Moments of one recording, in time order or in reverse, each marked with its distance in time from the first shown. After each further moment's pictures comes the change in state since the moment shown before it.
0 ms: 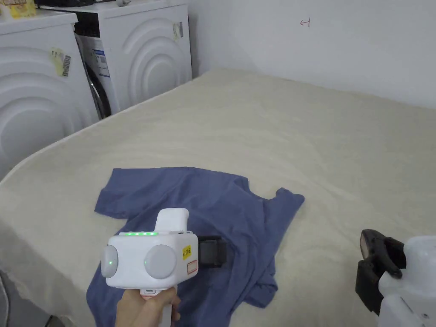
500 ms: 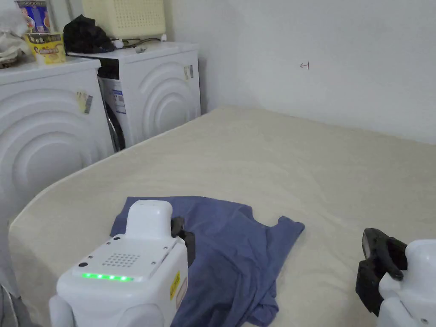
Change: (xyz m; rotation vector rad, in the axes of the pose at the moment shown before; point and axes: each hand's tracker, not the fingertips) left arm 0.029 -0.002 0.143 0.429 0.133 -0.141; right arm -0.004 0.024 0.035 0.147 -0.002 -0.009
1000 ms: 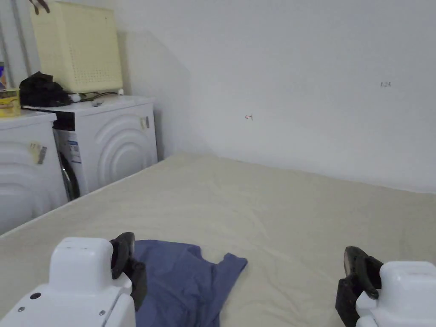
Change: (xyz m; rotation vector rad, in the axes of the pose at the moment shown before) left arm 0.048 0.015 0.141 0.355 0.010 -0.049; right arm 0.049 0.020 0.064 0.132 -0.088 -0.035
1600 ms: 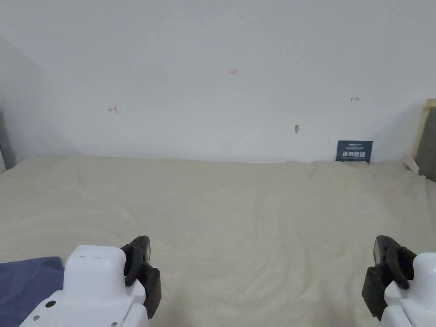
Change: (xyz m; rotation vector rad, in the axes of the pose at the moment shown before) left arm 0.160 -0.022 -0.012 0.009 -0.476 0.026; right arm 0.141 -0.008 0.115 0.045 -0.551 0.008
